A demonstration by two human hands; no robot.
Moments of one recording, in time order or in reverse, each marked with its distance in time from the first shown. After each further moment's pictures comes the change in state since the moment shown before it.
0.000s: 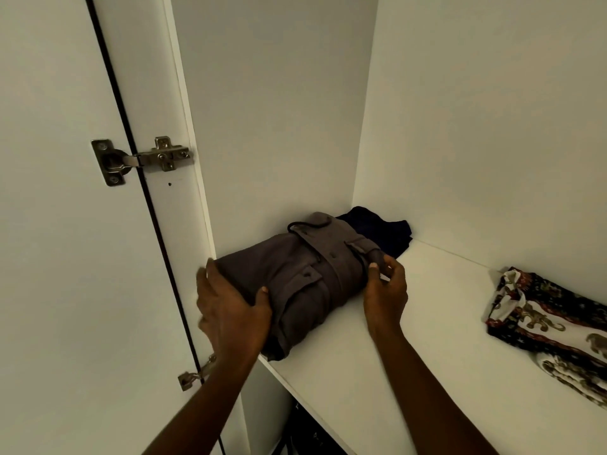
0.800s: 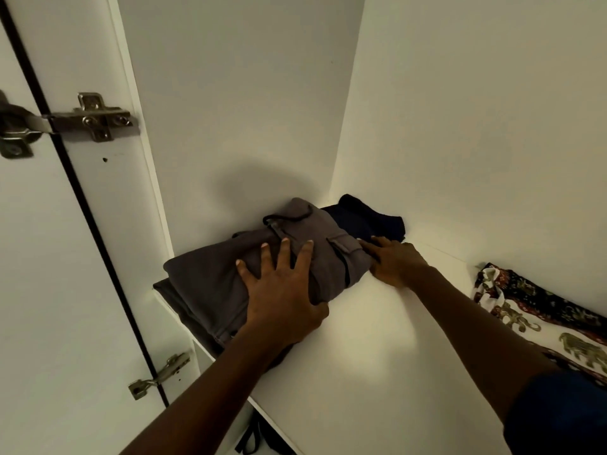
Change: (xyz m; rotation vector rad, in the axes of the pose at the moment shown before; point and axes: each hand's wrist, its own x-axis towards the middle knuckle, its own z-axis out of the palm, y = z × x) left_hand 0.012 0.056 0.078 0.684 -0.505 0.519; right_hand 0.153 0.000 -0.035 -1.623 -0.794 -0.432
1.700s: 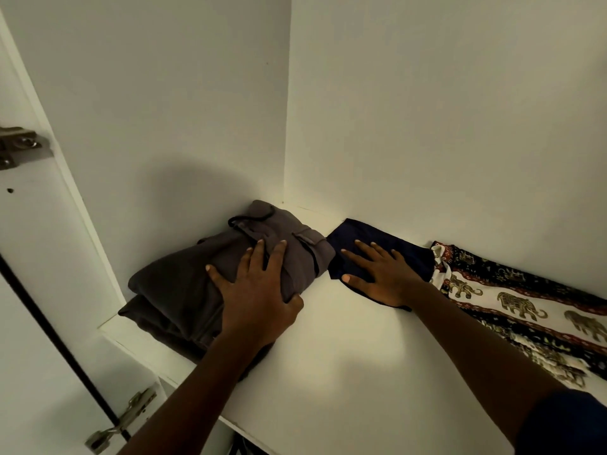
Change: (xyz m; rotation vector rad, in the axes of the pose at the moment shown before) left_hand 0.022 0.002 0.017 -0.034 0.110 0.123; right_hand -0.065 0.030 0.039 0.190 0.057 0.058
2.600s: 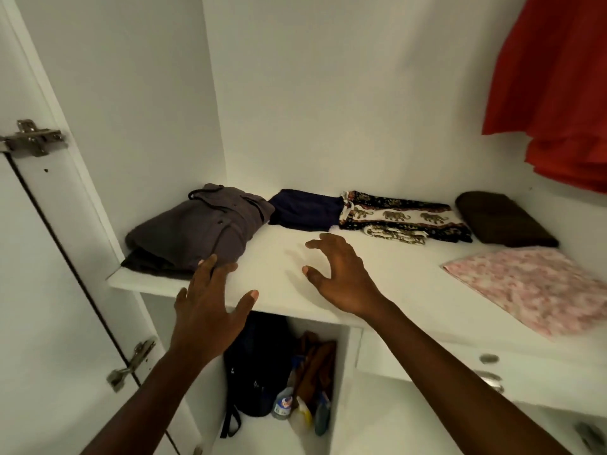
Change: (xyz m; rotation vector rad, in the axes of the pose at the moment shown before) left_hand -0.202 -0.038 -0.043 -0.396 0.017 0.176; right_hand -0.291 -0.154 -0.010 0.601 0.482 0.181
